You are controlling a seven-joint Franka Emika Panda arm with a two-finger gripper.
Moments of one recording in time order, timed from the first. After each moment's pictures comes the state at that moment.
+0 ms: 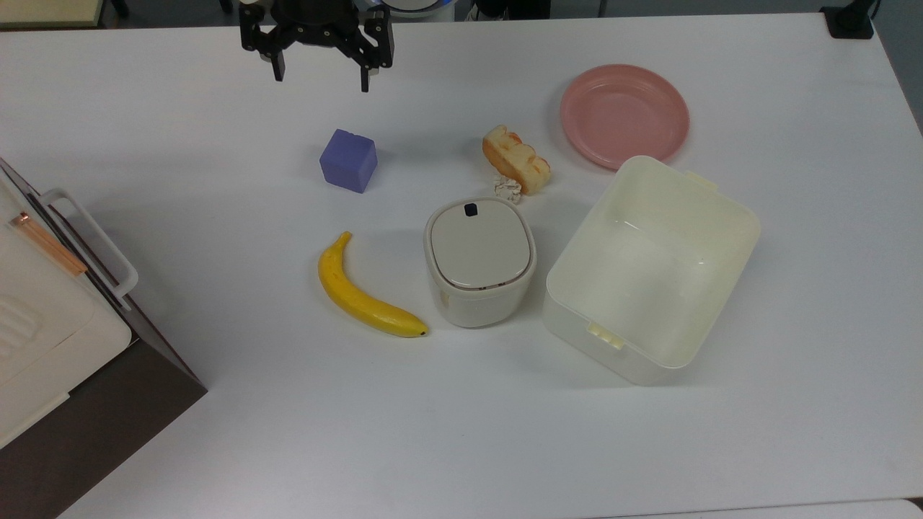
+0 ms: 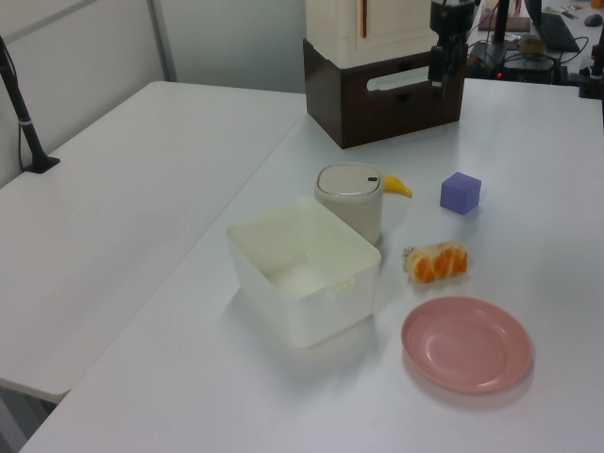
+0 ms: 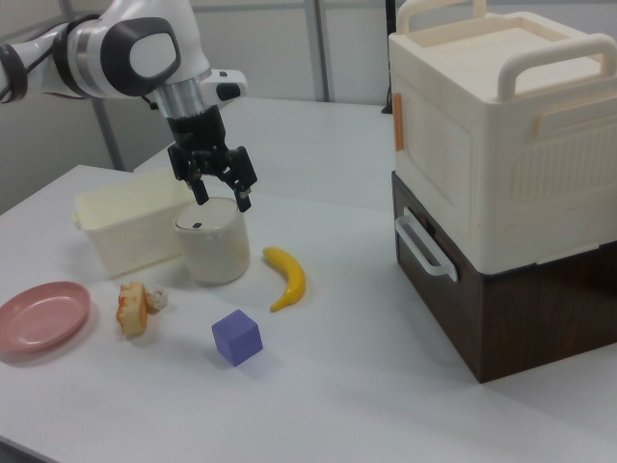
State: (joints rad) arm 0.00 0.03 -0.05 -1.71 -0.10 1.78 0.02
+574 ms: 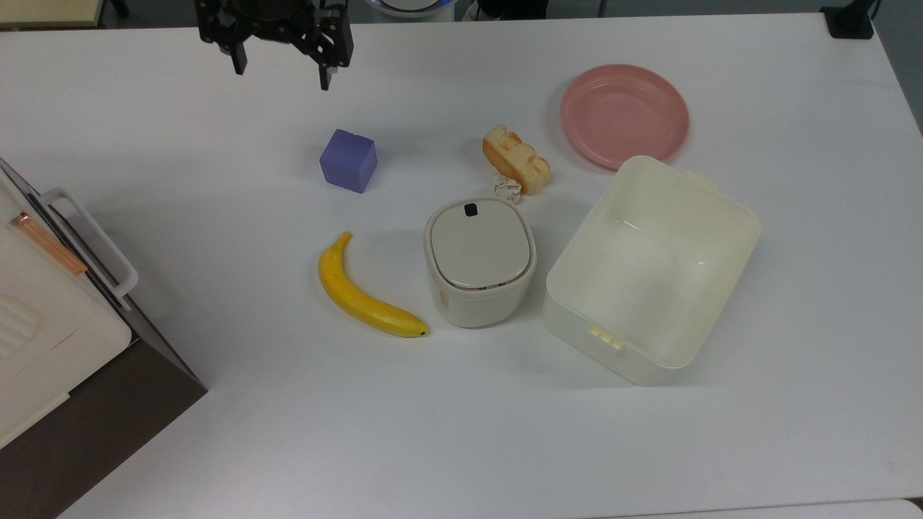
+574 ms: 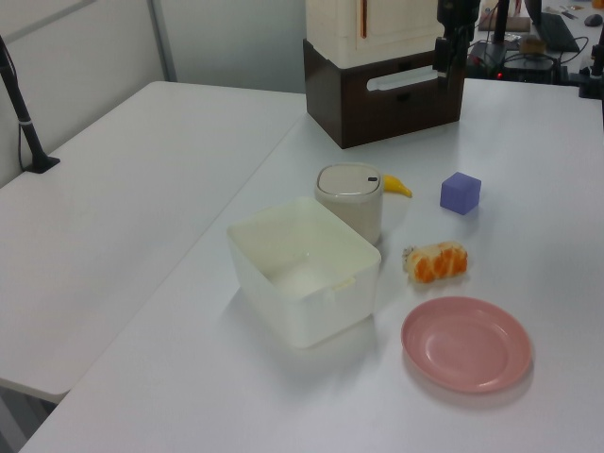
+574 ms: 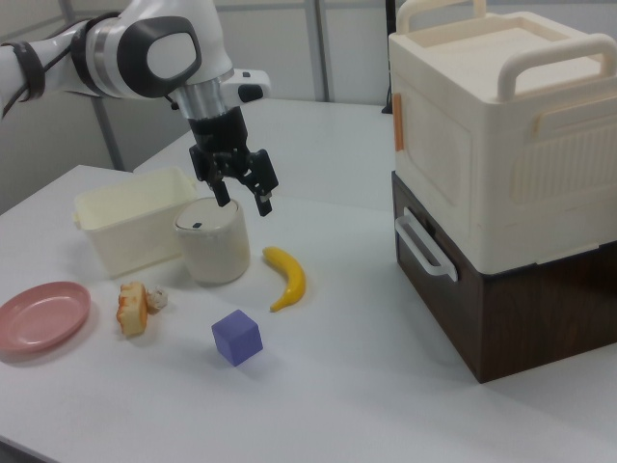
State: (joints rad) arm -0.08 0.04 -0.05 -1.69 -0.10 1.78 0.02
